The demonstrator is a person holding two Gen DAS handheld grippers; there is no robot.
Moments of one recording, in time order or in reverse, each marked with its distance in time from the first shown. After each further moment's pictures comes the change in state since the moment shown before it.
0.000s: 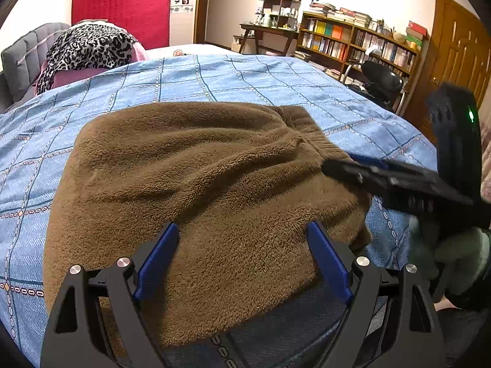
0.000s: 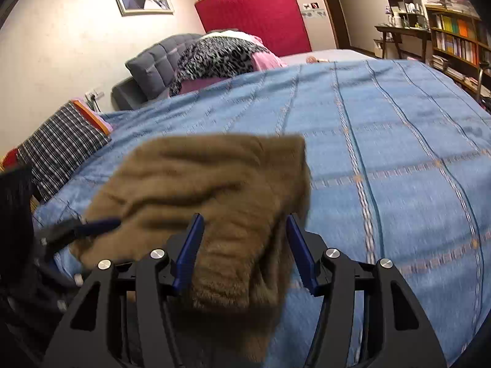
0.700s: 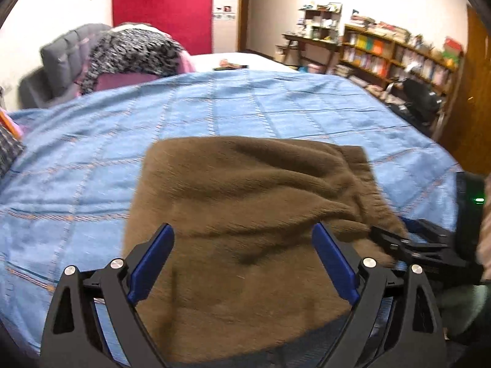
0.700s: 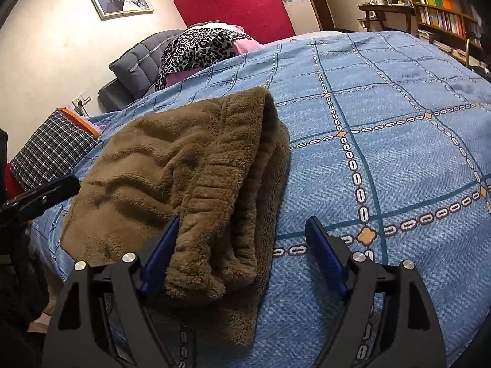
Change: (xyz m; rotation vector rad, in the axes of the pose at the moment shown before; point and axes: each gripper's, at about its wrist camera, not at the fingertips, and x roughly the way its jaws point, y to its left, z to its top) left arm -0.032 0.031 0.029 -0.085 -0.043 0.229; right arm 0.011 -0.019 -0.019 0.085 0.038 -0.016
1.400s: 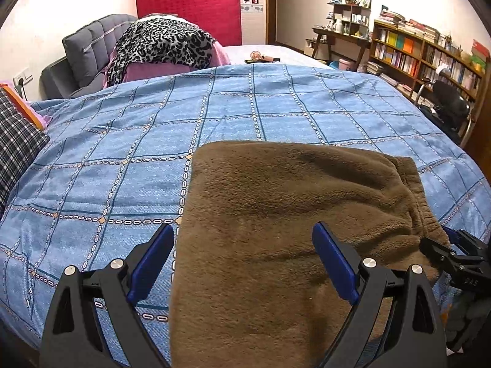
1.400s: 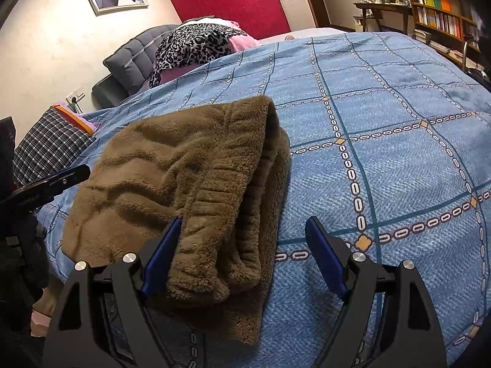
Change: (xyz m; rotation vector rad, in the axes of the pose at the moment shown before) left arm 0.013 0.044 0.016 -0.058 0.051 0.104; right arm -0.004 0.011 0.015 0.008 0.027 -0.034
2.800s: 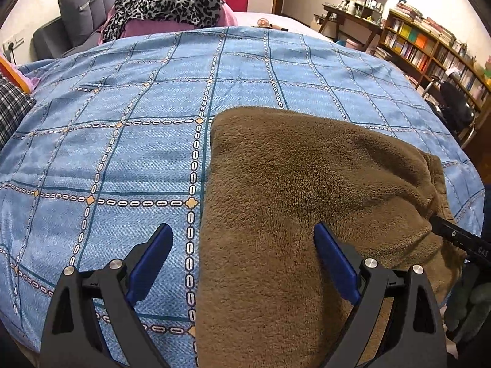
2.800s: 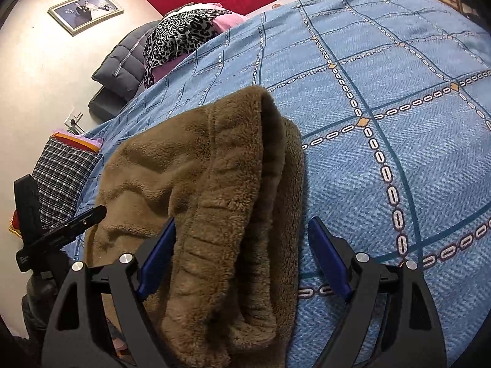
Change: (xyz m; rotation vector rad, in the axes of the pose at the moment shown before) left arm 0.047 0.044 0.000 -0.083 0.176 -0.070; right arm 0.041 -0.021 0.030 0.199 0.125 0.108
